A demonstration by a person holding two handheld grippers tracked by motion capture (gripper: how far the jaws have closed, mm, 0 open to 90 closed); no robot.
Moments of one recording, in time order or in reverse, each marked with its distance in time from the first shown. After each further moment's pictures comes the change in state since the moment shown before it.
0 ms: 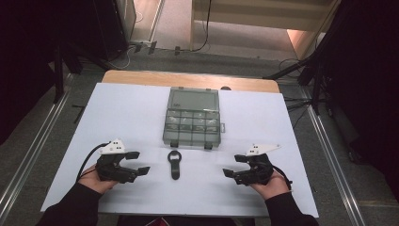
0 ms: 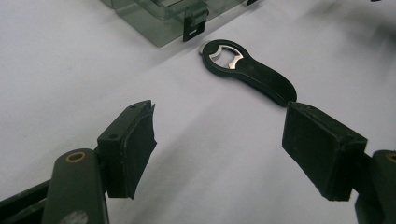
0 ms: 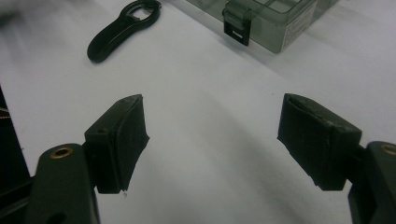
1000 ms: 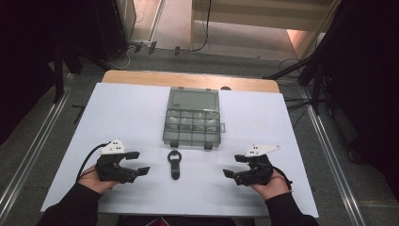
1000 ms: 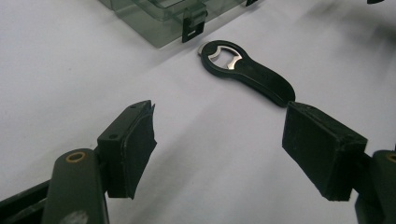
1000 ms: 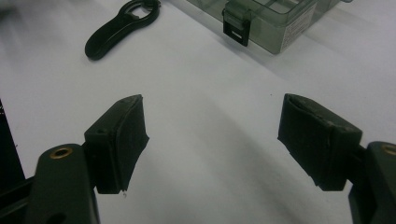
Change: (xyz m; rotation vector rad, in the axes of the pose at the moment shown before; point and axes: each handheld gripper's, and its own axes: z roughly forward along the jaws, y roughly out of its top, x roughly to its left) left arm 0.000 0.000 0.000 -0.004 0.000 0.001; right arm 0.001 -0.002 0.000 -0.006 -0.014 -0.025
